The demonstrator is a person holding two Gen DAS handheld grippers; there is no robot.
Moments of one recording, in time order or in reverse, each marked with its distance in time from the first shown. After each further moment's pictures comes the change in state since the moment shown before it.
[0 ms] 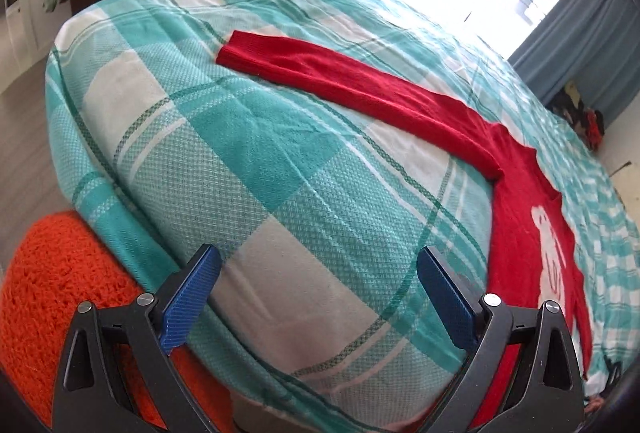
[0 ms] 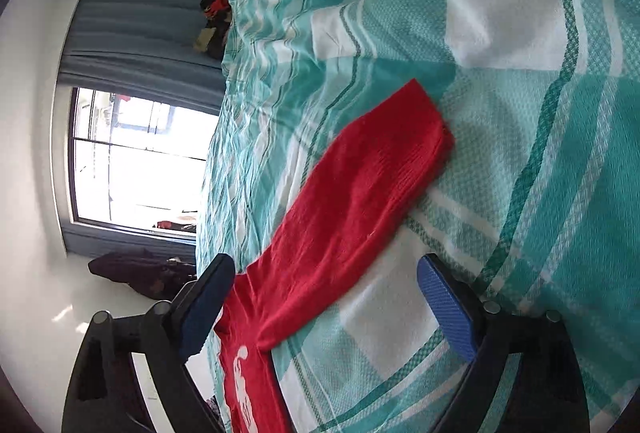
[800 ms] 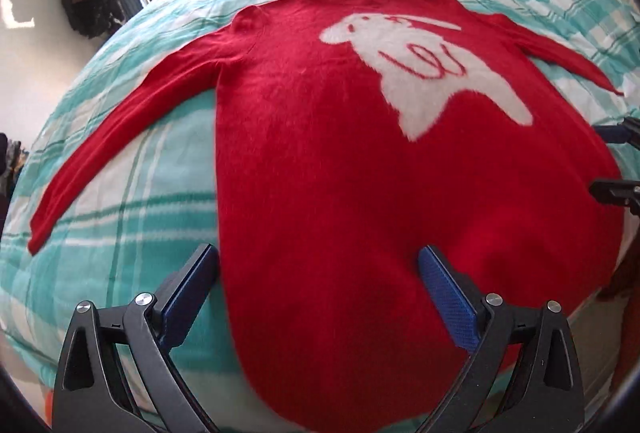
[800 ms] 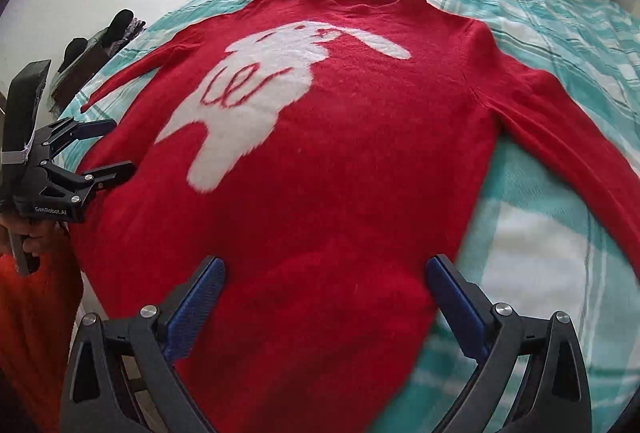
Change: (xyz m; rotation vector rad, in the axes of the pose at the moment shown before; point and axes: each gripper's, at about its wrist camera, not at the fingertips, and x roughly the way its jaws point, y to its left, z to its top) left arm 0.006 -0.161 -0.101 0.927 0.131 -0.093; right arm 0.088 0.121 -0.316 -1.384 0.555 -0.171
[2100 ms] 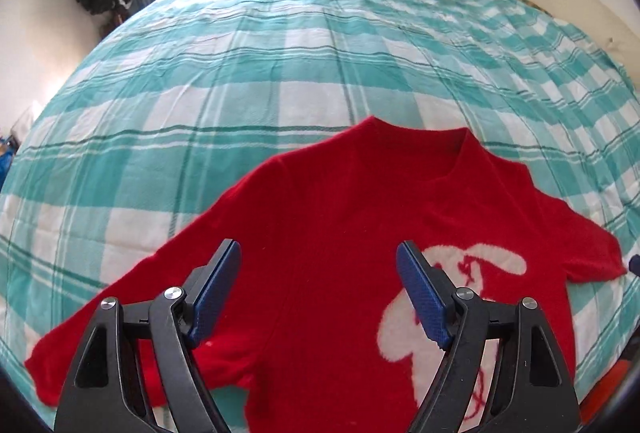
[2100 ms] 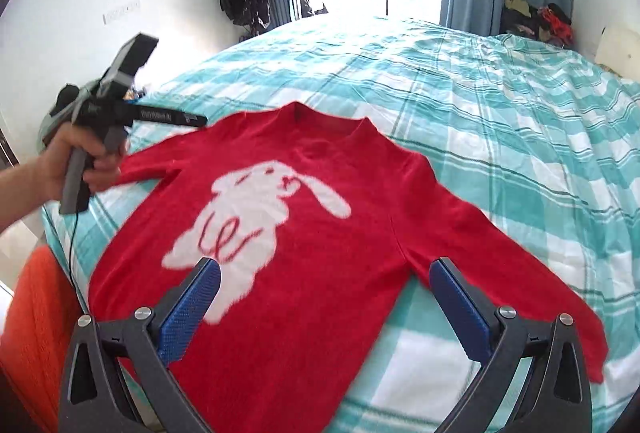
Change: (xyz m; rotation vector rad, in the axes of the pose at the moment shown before) left arm 0.083 0.060 0.251 -0.159 -0.046 -0.101; right arm -0.061 -0.050 0.118 0.027 -0.233 -0.027
